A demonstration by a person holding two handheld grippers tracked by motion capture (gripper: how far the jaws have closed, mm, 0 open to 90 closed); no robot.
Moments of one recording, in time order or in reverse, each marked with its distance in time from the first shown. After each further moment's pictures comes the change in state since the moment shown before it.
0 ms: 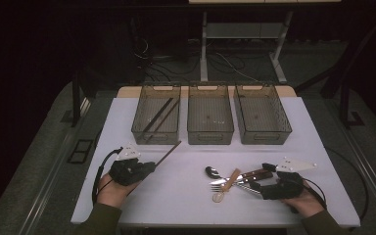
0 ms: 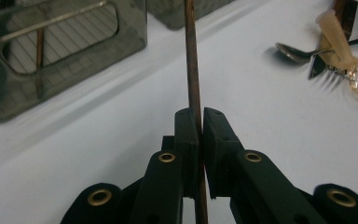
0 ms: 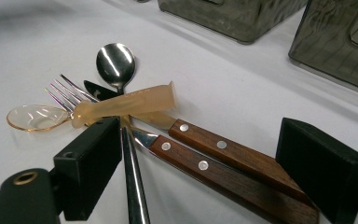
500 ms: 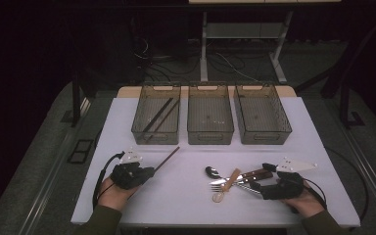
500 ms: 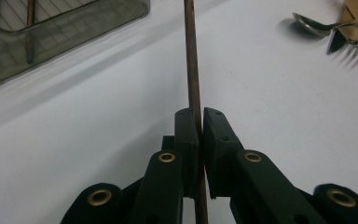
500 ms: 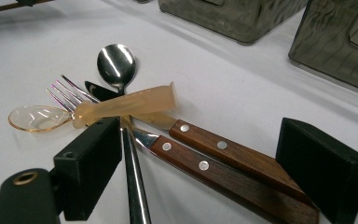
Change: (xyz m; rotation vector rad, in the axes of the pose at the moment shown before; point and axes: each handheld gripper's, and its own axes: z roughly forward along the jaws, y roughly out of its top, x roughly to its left) left arm -0.001 -0.013 0.009 0.074 0.016 -0.023; right arm 0.000 0.000 -0.001 -0.002 0.000 -0.001
